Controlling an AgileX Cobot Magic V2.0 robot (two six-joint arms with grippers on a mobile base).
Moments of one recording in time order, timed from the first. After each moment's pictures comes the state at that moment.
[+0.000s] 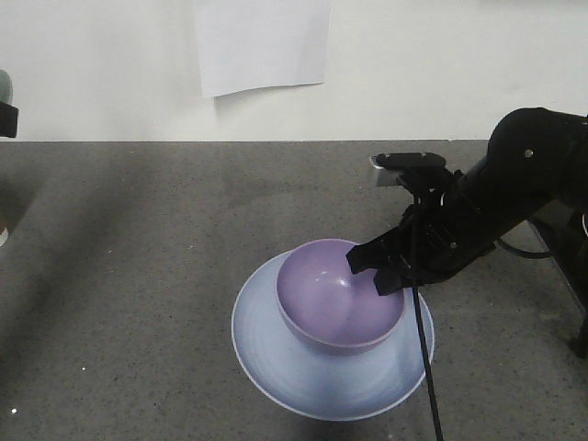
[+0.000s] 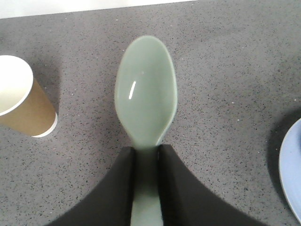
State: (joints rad) left arm -0.20 1.20 -1.41 0.10 1.10 -0.20; right arm 0.33 1.61 -1.22 0.27 0.95 -0.09
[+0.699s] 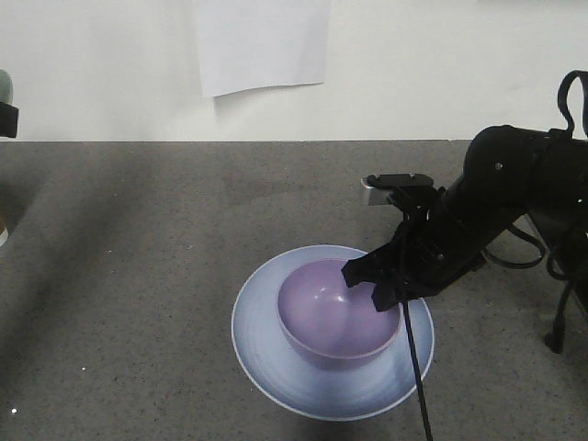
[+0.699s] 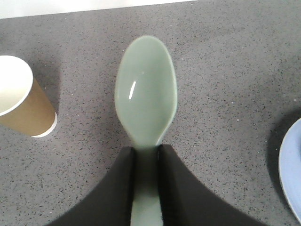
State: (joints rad) left arm -0.20 1.20 -1.41 0.10 1.10 -0.20; right arm 0.33 1.69 -1.22 0.27 0.96 -0.09
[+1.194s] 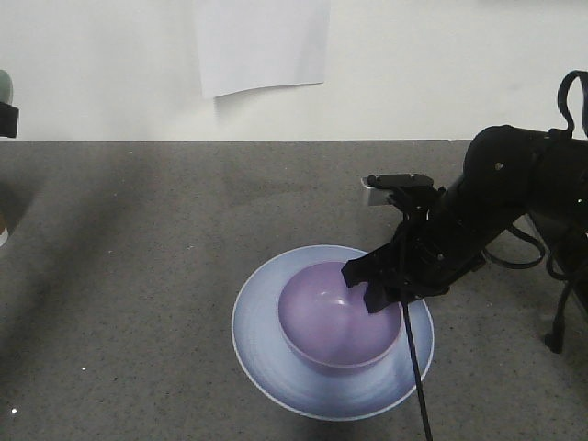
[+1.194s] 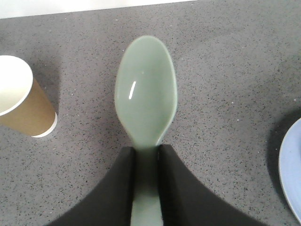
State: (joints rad) left arm -0.20 1.20 -1.41 0.10 1.10 -0.20; right arm 0.33 1.69 -1.22 0.27 0.96 -0.09
